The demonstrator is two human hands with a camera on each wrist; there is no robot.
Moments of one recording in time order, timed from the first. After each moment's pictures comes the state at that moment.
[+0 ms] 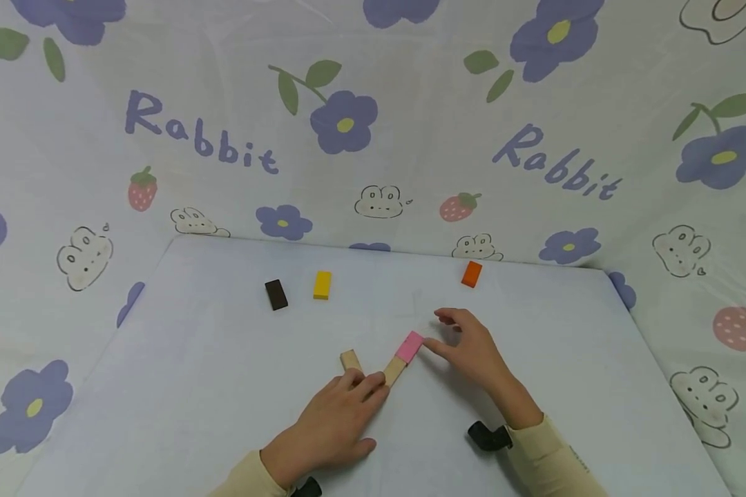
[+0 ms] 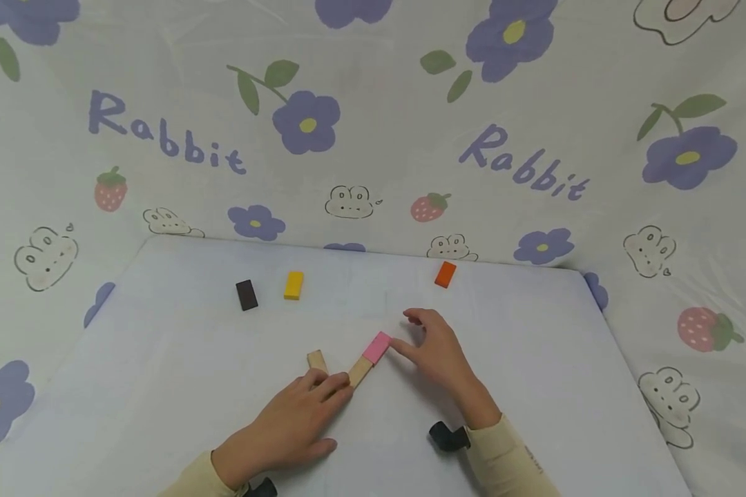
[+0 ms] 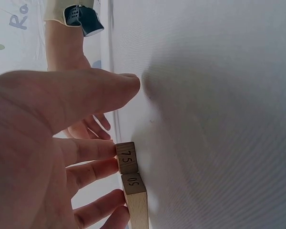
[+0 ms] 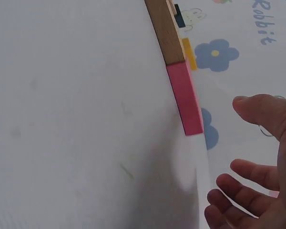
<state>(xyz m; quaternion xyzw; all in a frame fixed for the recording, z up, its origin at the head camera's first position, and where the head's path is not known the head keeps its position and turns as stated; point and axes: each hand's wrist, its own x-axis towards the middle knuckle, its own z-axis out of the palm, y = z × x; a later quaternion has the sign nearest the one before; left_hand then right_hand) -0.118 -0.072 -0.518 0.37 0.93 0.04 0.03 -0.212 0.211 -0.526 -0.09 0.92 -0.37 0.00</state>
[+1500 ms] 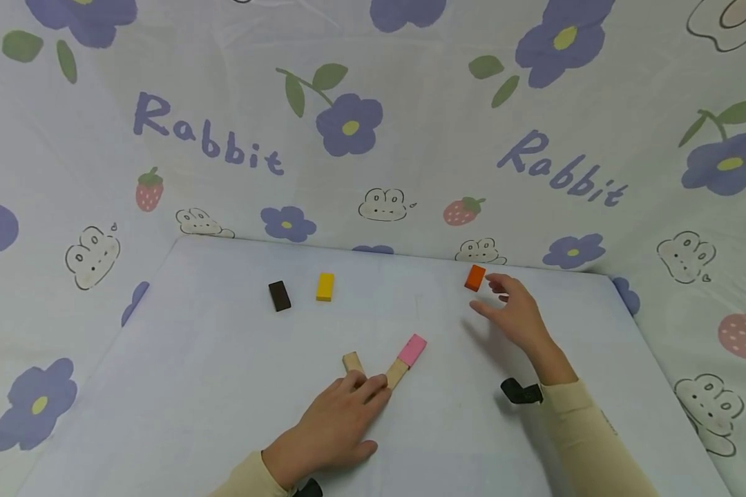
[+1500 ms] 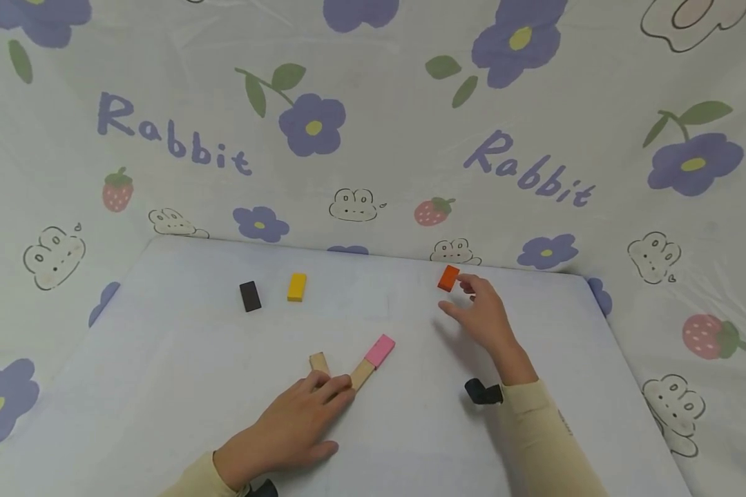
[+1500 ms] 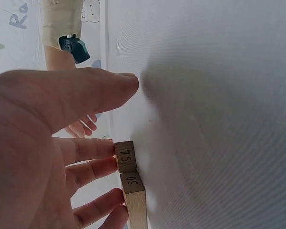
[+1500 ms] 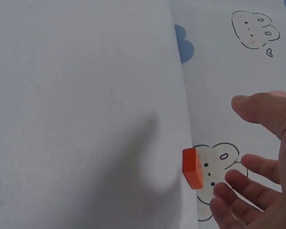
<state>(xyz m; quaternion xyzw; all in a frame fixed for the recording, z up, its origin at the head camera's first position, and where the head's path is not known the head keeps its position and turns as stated) -0.117 -0.076 -0.515 0.38 0.92 0.06 0.02 -0.281 0.283 -0.504 -0.03 0.93 -0.37 -0.01</state>
